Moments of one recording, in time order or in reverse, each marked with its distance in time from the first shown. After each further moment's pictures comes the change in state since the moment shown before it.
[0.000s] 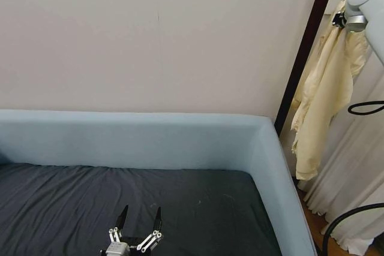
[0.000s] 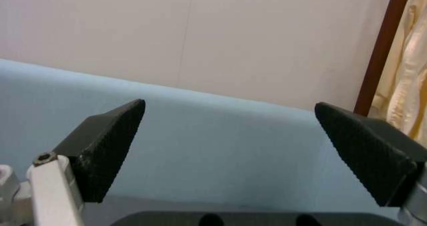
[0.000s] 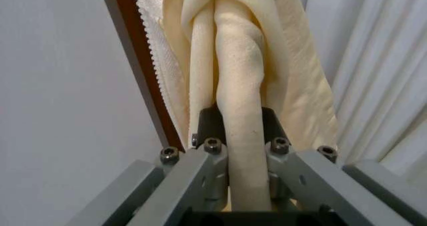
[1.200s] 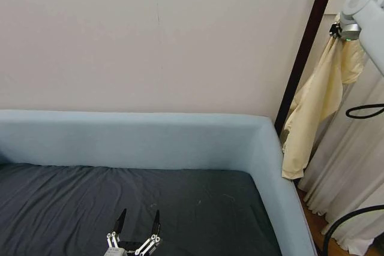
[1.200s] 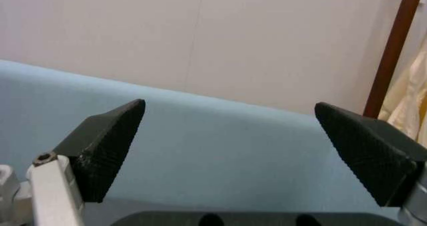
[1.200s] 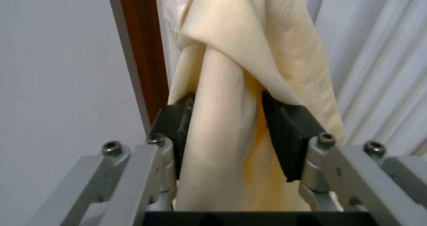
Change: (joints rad) left arm 0.004 0.006 -0.031 -0.013 -0.035 -0.009 0.001; right arm -0.029 -0.078 -0.084 0.050 -0.105 0.001 -0.197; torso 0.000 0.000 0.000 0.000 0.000
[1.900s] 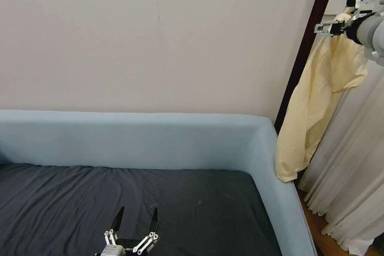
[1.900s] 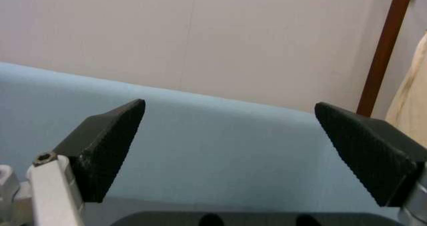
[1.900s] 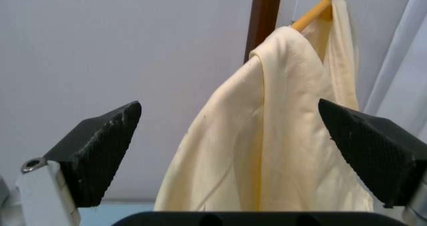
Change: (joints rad) left arm 0.013 -0.011 0.021 -0.004 0.043 0.008 0.005; right arm -0.448 -0.467 0.353 0.873 0.055 0.086 -0.162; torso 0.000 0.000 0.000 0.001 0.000
